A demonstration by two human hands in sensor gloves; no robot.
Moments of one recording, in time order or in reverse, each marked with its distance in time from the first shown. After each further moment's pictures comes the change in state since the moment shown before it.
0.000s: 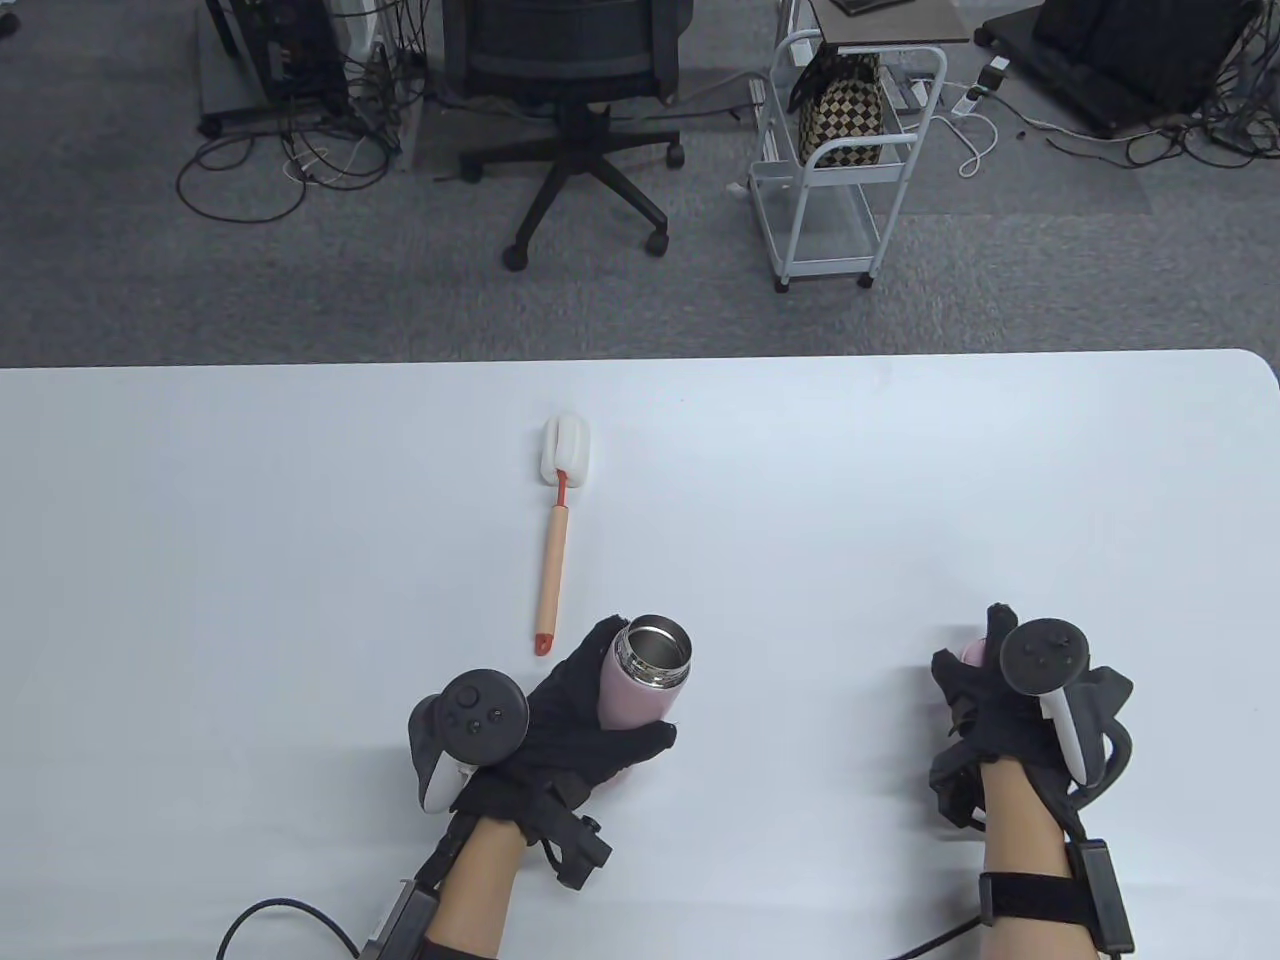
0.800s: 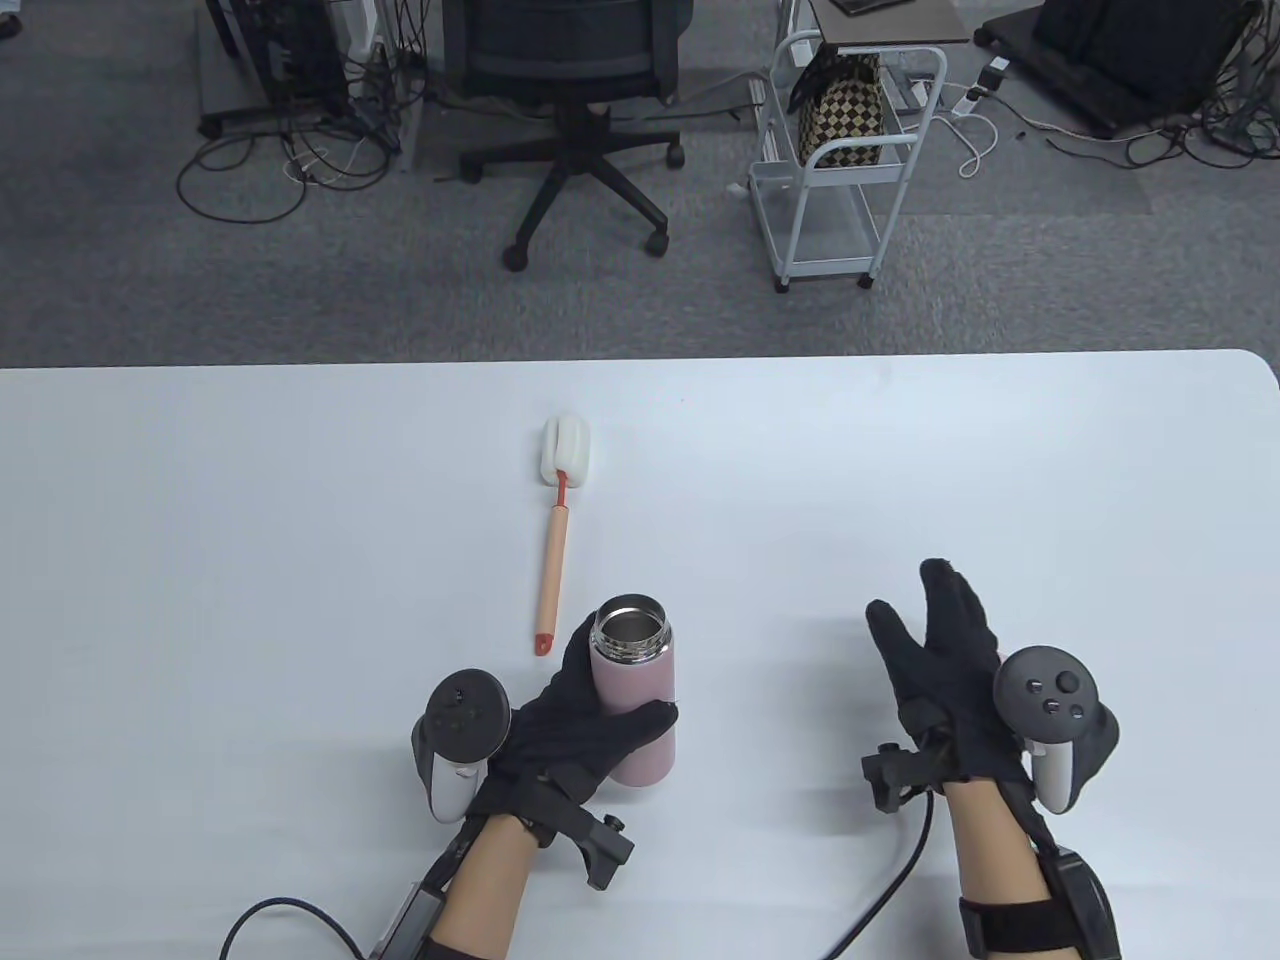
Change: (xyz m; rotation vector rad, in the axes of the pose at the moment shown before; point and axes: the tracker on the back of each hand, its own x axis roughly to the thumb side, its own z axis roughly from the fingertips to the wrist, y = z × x) left_hand -0.004 -0.009 0.000 0.040 0.060 0.279; right_hand 0.047 -0.009 0.054 0.004 -0.494 -0.678
